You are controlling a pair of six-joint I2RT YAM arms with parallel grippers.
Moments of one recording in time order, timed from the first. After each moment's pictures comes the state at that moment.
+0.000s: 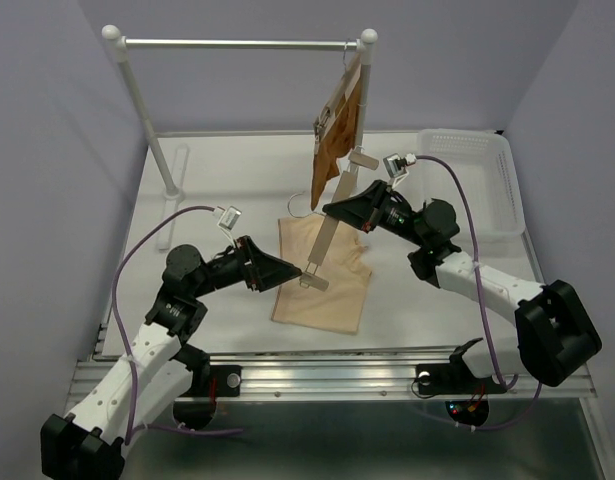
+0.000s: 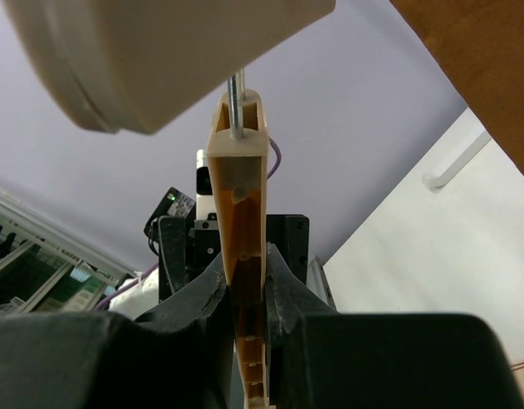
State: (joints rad) left arm -0.42 0.64 0.43 0.26 0.77 -1.01; right arm 0.54 1.33 0.73 1.01 -0.59 1.18
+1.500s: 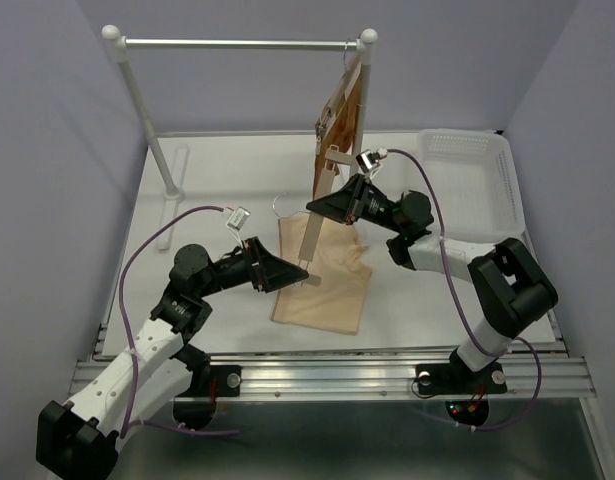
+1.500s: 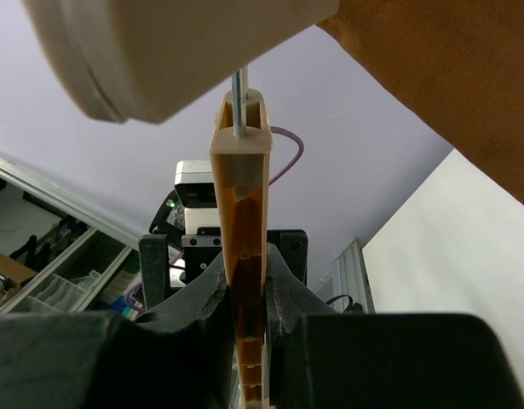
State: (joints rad) left arm -0.50 0.70 0.43 0.31 0.73 -1.04; right arm 0.54 1.64 0.84 1.27 -0.69 1.38
